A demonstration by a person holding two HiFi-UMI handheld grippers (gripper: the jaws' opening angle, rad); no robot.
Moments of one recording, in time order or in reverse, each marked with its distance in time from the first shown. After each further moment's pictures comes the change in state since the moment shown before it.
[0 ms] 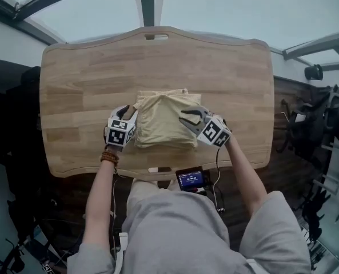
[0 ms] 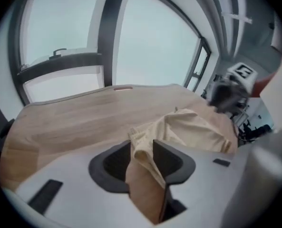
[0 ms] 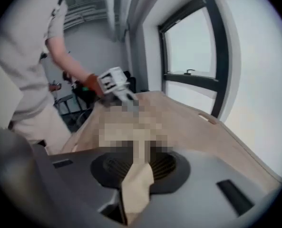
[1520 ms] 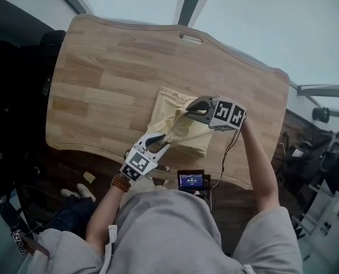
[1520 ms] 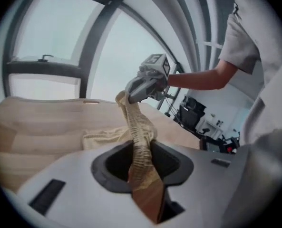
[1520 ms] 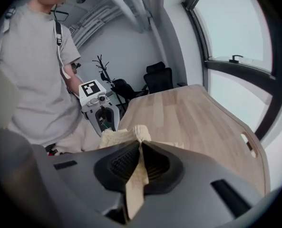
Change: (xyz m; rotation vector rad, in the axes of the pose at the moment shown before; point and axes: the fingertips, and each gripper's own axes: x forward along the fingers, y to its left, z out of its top) left arm -0.090 -0.159 0.004 -0.014 -0.238 -0.273; right arm 0.009 0.000 0.098 -0.142 0.129 0.519
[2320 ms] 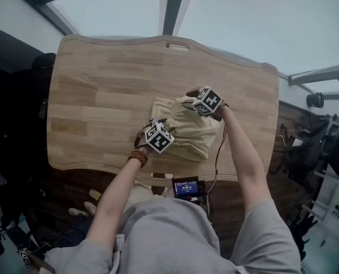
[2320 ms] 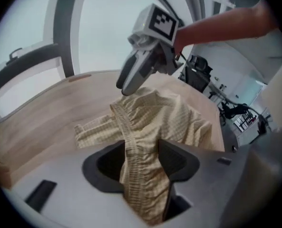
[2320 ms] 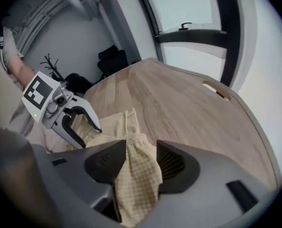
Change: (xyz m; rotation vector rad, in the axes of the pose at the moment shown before) left arm 0.116 0.078 -0.042 0.172 0.430 0.037; right arm 0.033 -0.120 -0.110 0.406 0.166 -0.318
